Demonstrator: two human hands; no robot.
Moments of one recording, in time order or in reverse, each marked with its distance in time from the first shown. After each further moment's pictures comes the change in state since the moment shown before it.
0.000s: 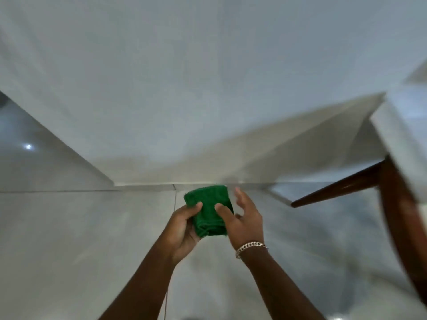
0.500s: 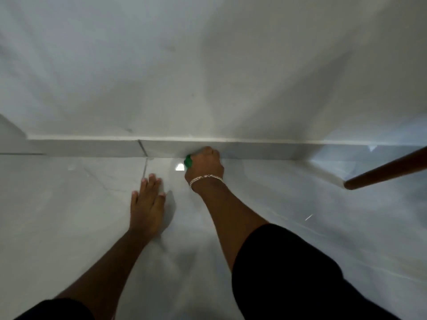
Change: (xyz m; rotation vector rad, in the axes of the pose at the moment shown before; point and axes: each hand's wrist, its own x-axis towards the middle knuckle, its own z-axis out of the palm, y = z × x) left_hand 0.302 -0.148 -0.267 1.272 0.452 0.516; right_hand 0.242 0.285 0.203 -0.957 -0.059 -0.344
